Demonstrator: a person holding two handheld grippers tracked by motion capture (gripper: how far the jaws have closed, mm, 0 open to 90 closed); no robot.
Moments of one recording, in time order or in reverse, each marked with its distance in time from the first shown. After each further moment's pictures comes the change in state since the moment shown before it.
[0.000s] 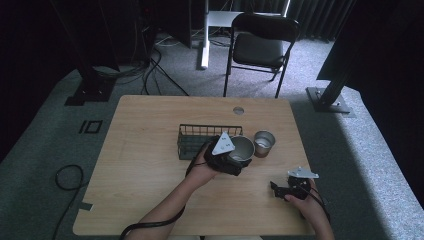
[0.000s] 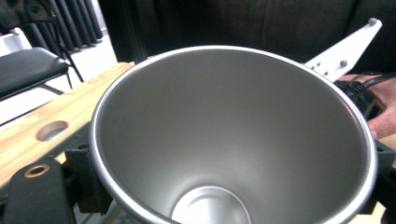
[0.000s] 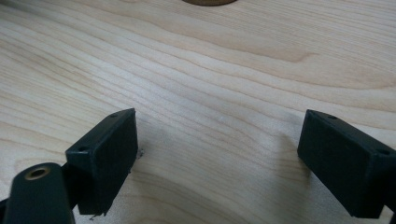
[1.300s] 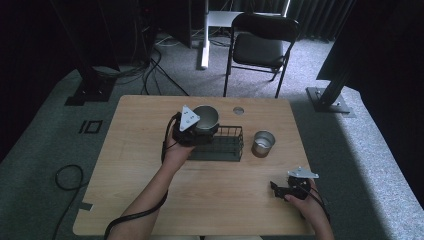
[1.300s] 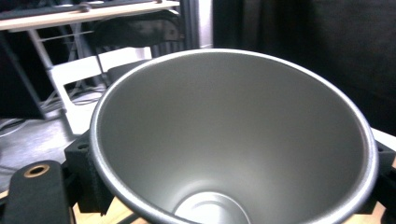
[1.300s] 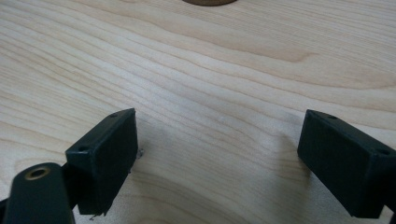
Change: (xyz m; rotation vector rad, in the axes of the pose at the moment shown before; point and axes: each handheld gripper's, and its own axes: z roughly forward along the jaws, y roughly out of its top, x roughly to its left) left arm 0.068 0.012 -0.062 -0.077 0.411 -0.125; right arm 0.000 0.000 0.000 0.000 0.000 -0.001
